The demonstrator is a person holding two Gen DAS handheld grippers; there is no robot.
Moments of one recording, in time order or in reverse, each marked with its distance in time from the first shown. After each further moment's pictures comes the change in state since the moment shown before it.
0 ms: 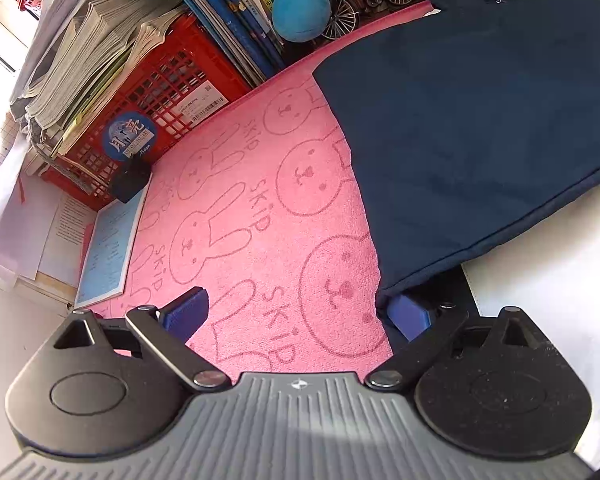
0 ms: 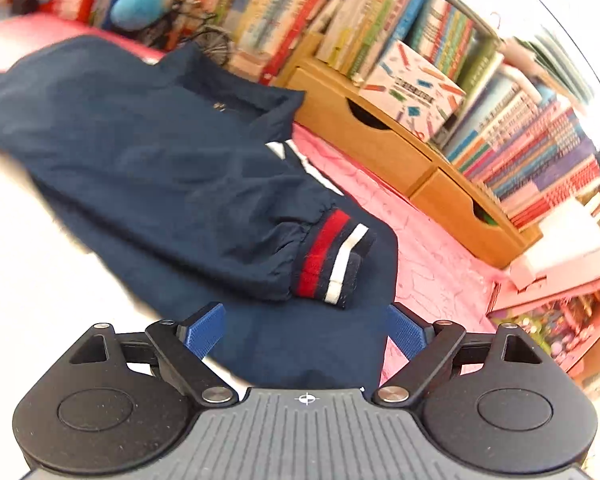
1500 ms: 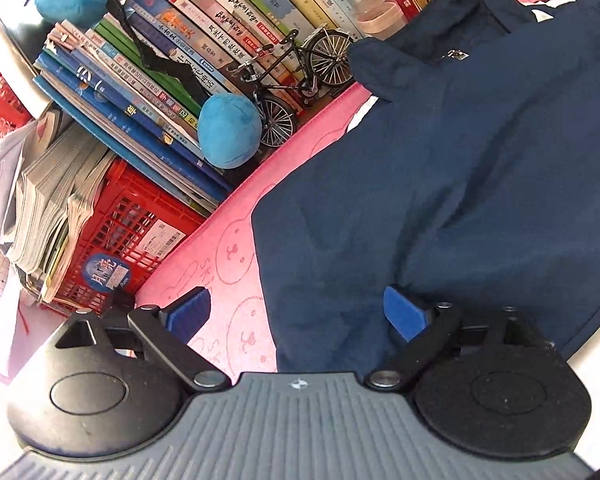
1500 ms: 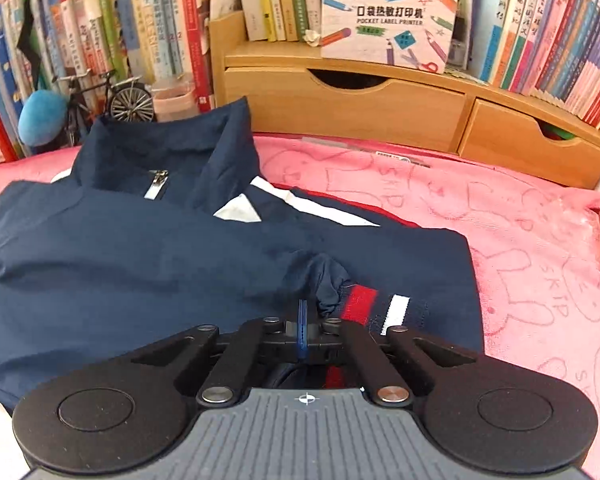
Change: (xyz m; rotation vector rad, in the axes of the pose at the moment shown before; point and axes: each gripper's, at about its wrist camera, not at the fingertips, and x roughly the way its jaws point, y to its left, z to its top) left arm 0.004 -0.092 0.081 0.187 -0.168 0.076; right arm 0.104 -0.092 0.076 0.534 0.082 0.260
